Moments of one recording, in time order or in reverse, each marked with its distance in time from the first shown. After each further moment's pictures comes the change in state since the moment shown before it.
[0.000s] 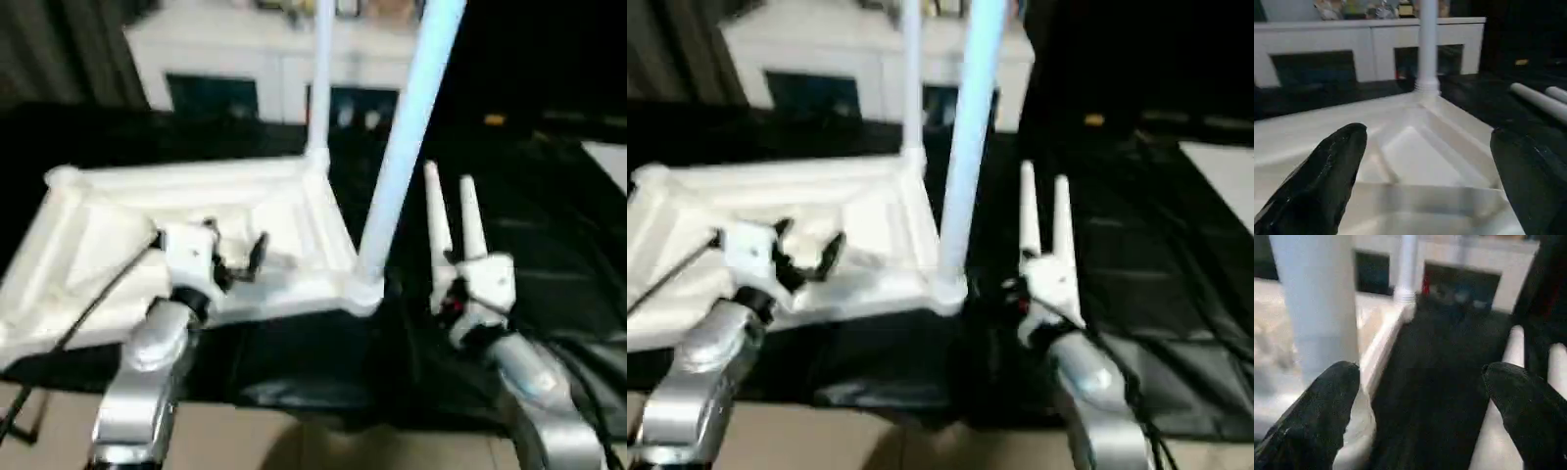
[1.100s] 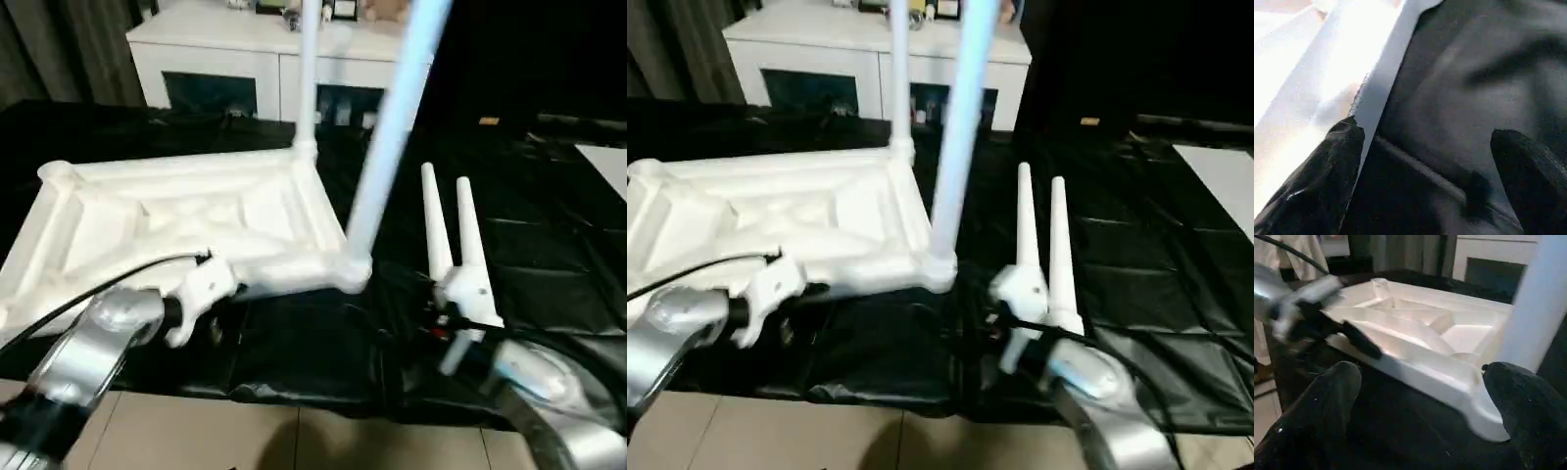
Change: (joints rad) left arm -0.238 0.443 -0.280 0.374 0.042 0.079 -0.658; right arm 0.025 -0.148 0.112 -0.139 0.212 0.088 0.344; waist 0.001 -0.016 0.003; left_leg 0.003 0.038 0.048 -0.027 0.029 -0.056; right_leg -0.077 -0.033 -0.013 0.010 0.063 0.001
